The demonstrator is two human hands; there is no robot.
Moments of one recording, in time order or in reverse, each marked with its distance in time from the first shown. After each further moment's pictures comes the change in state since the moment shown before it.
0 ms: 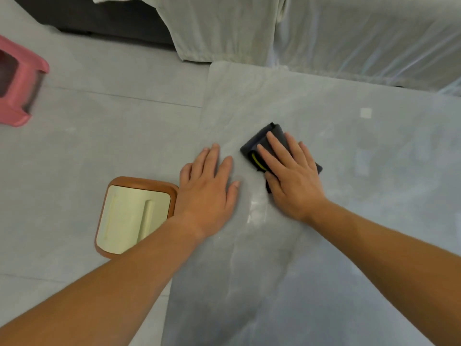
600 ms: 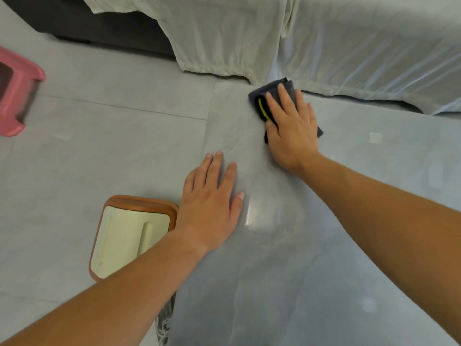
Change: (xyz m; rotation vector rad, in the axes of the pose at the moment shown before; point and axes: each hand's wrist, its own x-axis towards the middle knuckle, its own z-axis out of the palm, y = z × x) left_hand 0.036 -0.013 0.000 -0.010 0.064 0.045; right_hand 0.137 0.012 -0.031 0.053 0.073 0.214
